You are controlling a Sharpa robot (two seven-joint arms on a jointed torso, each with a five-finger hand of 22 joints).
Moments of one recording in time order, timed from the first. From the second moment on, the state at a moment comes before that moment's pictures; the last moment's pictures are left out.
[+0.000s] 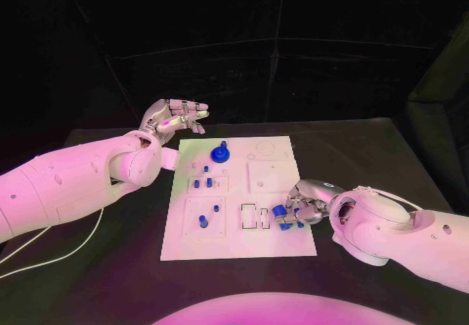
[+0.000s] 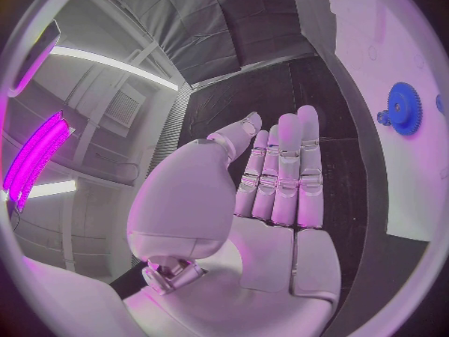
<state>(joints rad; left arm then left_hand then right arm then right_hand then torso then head) 1.21 -0.77 -0.06 1.33 -0.09 -0.29 0.45 1.30 -0.09 0.44 -0.09 0.05 1.05 0.18 0.13 0.07 1.09 0.12 0.23 0.07 1.10 0.04 0.97 0.41 0.18 1.05 0.14 0.57 0.72 1.00 -0.97 -0.04 1.85 -1.48 -0.24 -0.53 1.21 -0.06 -0.19 0.29 0.28 0.96 0.09 0.42 0.14 1.40 0.01 1.29 1.21 1.47 -0.06 1.47 1.30 0.10 1.42 0.04 1.37 1.11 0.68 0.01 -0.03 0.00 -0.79</state>
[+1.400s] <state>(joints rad) 1.21 -0.78 -0.06 1.33 -0.09 -0.28 0.45 1.30 -0.09 0.43 -0.09 0.05 1.05 0.18 0.13 0.07 1.09 0.12 0.24 0.07 1.10 0.04 0.97 0.41 0.18 1.05 0.14 0.57 0.71 0.98 -0.89 -0.05 1.89 -1.34 -0.47 -0.52 1.28 0.01 -0.20 0.29 0.52 1.00 0.07 0.45 0.17 1.44 -0.02 1.31 1.27 1.47 -0.07 1.49 1.31 0.08 1.44 0.03 1.41 1.19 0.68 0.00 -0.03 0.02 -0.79</state>
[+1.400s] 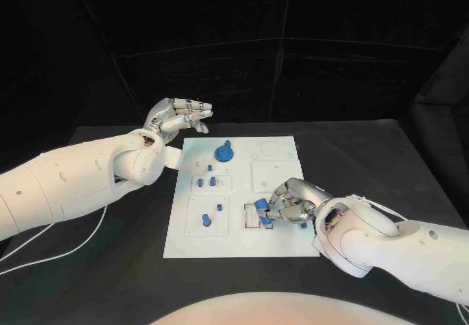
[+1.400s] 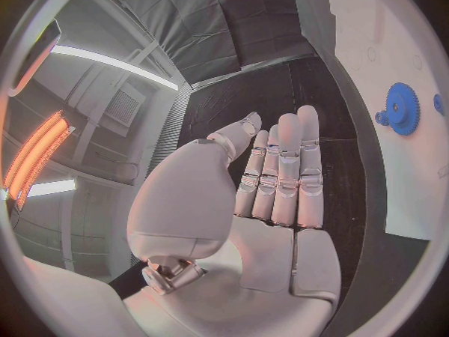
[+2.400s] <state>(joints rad) 1.21 -0.77 -0.06 1.33 -0.09 -0.28 0.45 1.30 -0.09 0.43 -0.09 0.05 1.05 0.18 0.13 0.07 1.09 0.12 0.24 0.07 1.10 0.04 0.97 0.41 0.18 1.05 0.14 0.57 0.71 0.98 -0.82 -0.05 1.83 -1.31 -0.45 -0.57 1.08 -0.09 -0.21 0.30 0.09 1.01 0.06 0.44 0.22 1.43 -0.01 1.27 1.26 1.46 -0.08 1.48 1.31 0.09 1.44 0.03 1.41 1.19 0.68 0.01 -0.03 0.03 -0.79</state>
